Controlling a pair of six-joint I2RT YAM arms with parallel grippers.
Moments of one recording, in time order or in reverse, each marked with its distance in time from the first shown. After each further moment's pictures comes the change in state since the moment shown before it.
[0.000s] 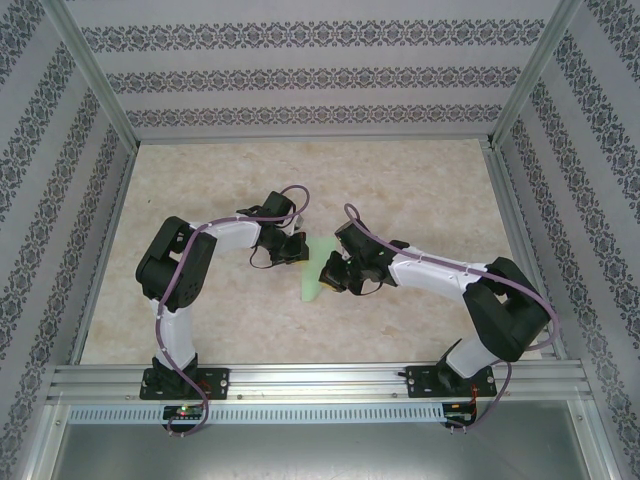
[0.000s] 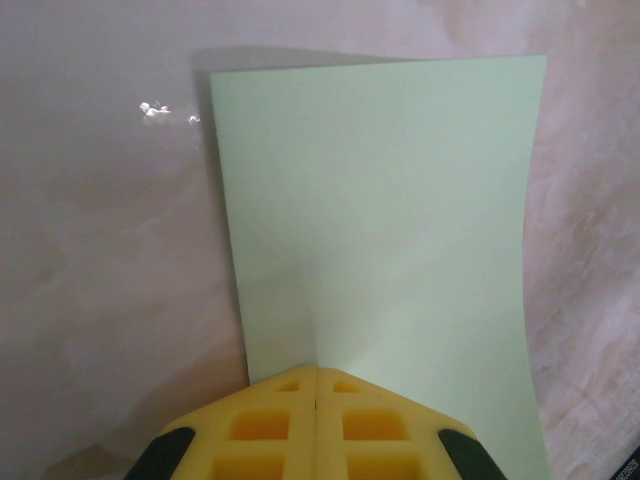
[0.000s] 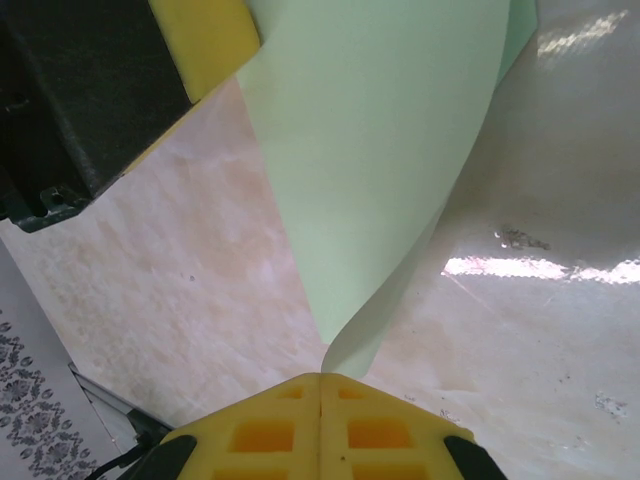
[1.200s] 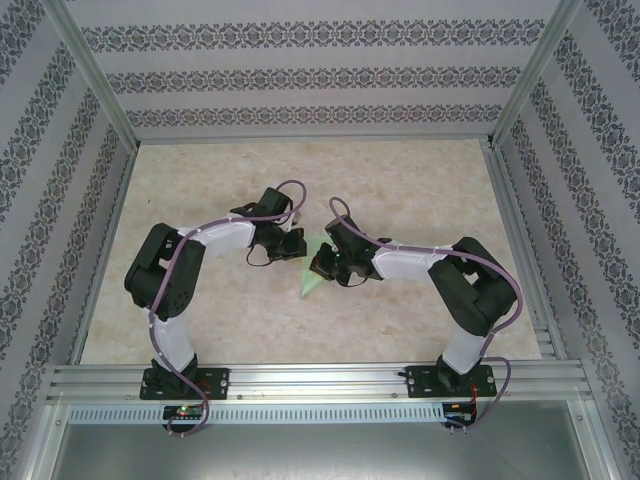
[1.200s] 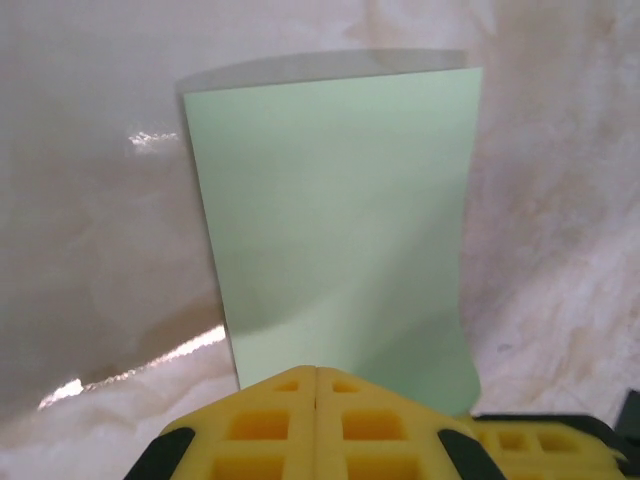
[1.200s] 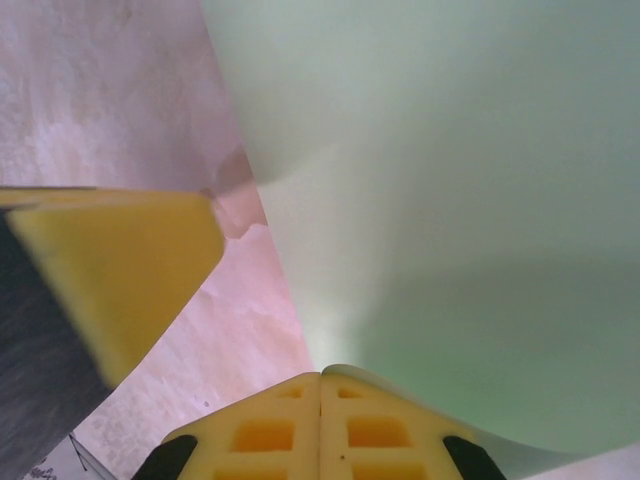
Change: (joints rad) left arm -0.002 -0.107 -0.026 -0.025 -0.034 0.011; right arm -0.016 0.202 0.050 0.233 0.056 -0.020
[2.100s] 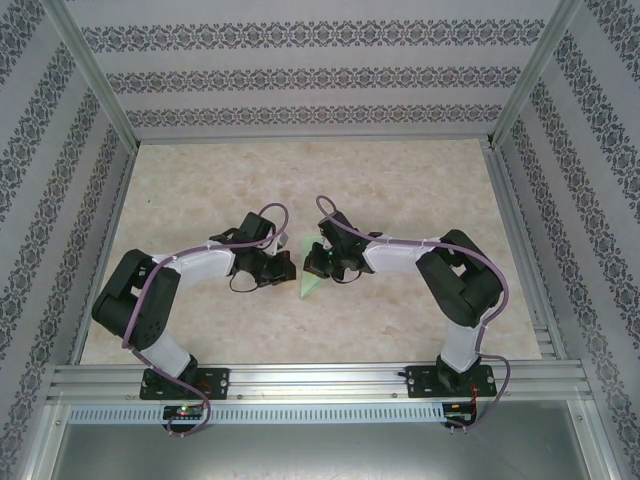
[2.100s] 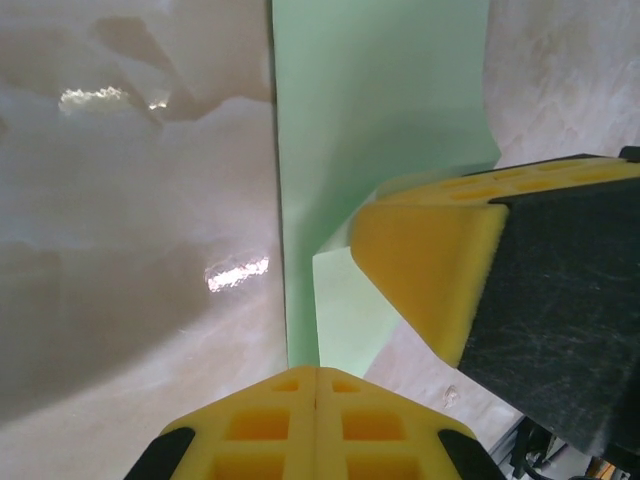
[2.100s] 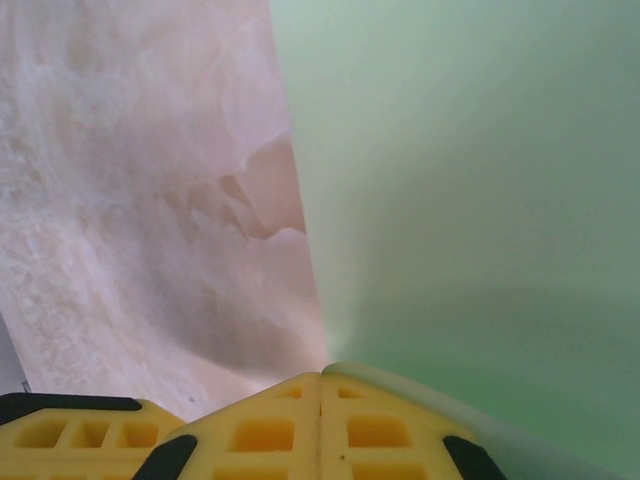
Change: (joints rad) left arm 0.000 -0.224 -0.322 0.119 0.114 -0.087; right arm 0.003 0.091 0.092 -0.043 -0.061 -0.146
